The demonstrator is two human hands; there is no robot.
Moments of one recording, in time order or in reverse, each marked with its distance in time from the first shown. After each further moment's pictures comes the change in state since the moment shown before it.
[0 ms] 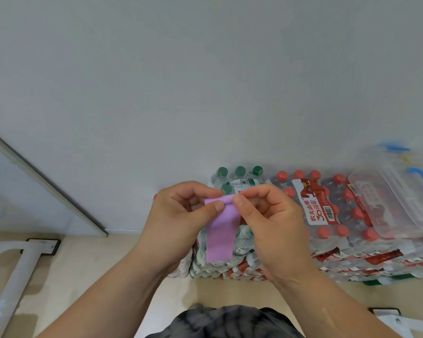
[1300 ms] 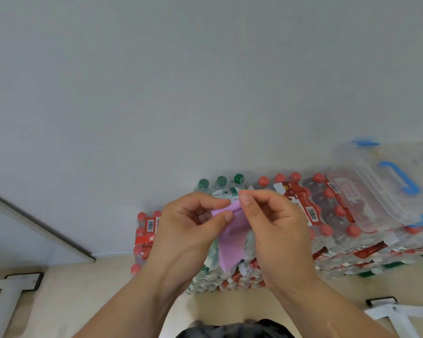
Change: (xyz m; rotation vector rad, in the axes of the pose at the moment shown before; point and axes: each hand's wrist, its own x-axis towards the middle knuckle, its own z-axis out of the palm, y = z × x) left_hand 0.010 0.001 0.045 0.012 -0.075 0.058; right_hand 0.006 -0.017 -0.024 -0.083 0.109 -0.133
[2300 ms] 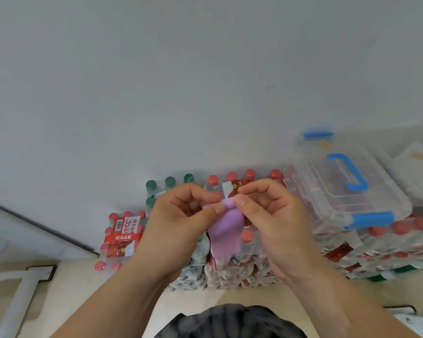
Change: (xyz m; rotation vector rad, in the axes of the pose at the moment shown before) left_hand 0.009 -0.010 0.206 0.058 -0.003 -0.007; right_hand 0.063 0.033 -0.217 0.229 -0.183 0.107
